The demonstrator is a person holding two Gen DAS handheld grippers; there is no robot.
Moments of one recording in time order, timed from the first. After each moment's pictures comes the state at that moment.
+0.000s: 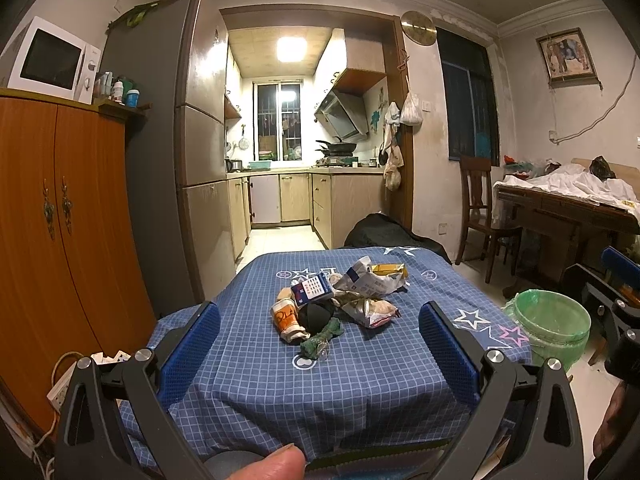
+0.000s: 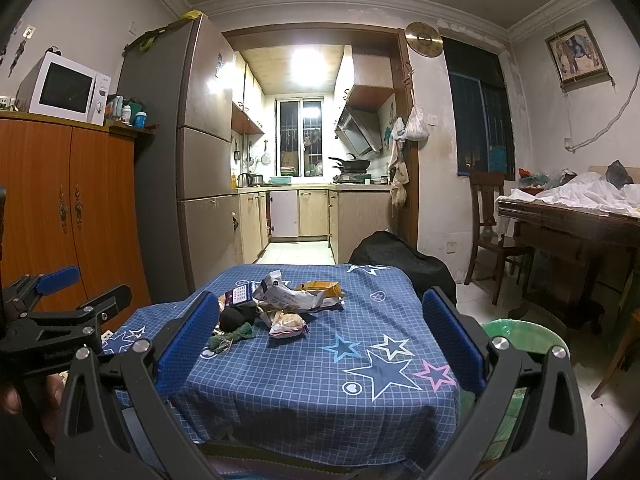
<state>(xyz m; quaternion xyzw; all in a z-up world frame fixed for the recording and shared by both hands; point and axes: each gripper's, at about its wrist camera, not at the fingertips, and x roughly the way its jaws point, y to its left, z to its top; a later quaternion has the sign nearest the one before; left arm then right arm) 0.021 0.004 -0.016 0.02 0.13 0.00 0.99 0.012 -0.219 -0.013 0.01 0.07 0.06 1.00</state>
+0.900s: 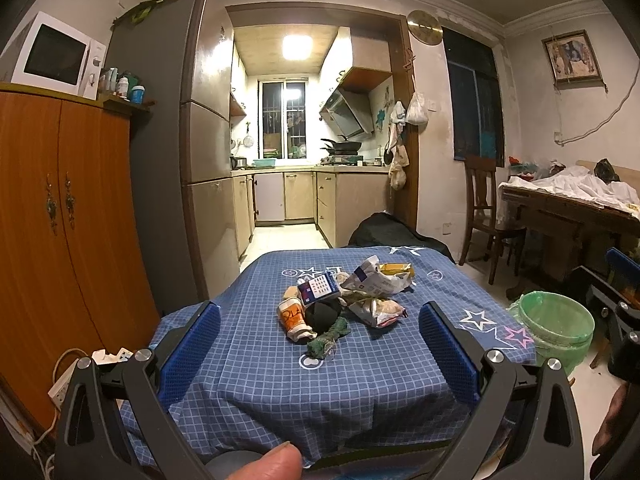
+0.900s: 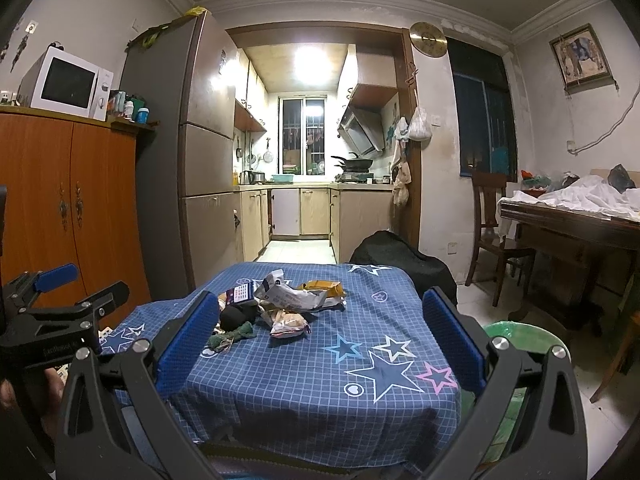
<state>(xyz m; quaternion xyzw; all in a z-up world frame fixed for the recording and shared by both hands) 0.026 0.010 -0.016 0.02 0.13 0.01 0.99 0.016 -0.216 -0.012 0.00 0.07 0.07 1.00</state>
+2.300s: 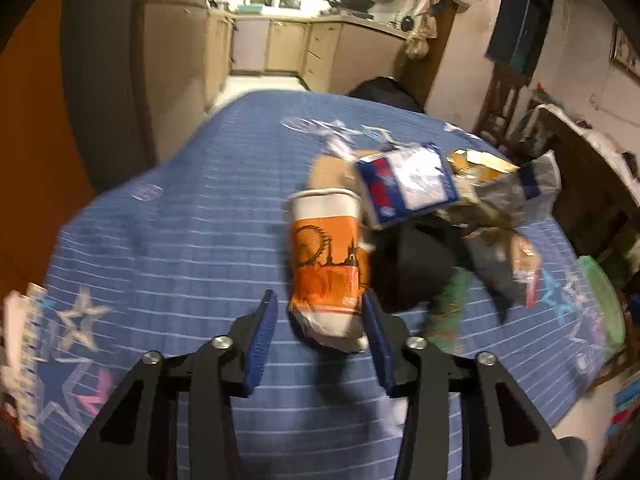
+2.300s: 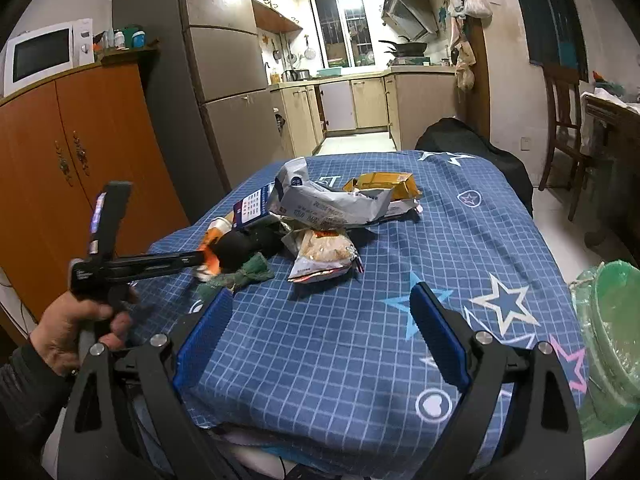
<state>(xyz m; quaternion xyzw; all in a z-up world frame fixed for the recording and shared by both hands) 0.334 0.130 -0.158 -0.06 0.40 -0.04 0.91 0.207 -0.192 -0.088 0.04 0.27 0.19 0.94</state>
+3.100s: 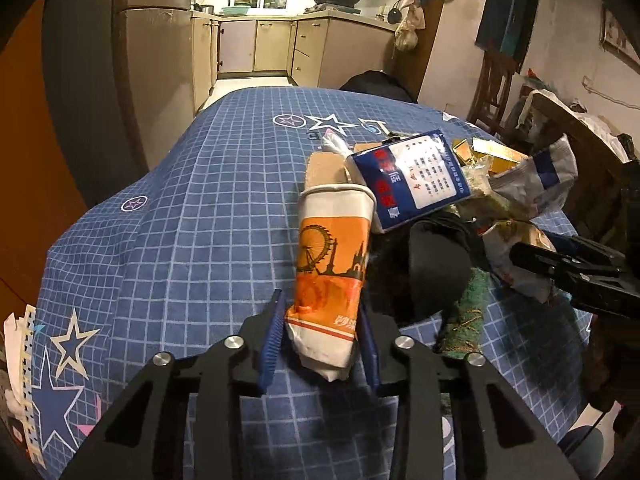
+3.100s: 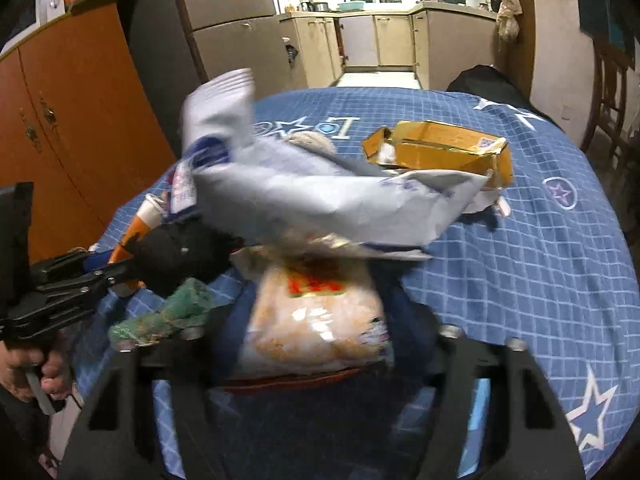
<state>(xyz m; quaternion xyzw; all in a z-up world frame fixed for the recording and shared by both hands) 0.359 0.122 -0.178 -0.04 0.40 -0.07 0.91 0.358 -0.147 -0.142 0.00 0.39 0.22 0.89</state>
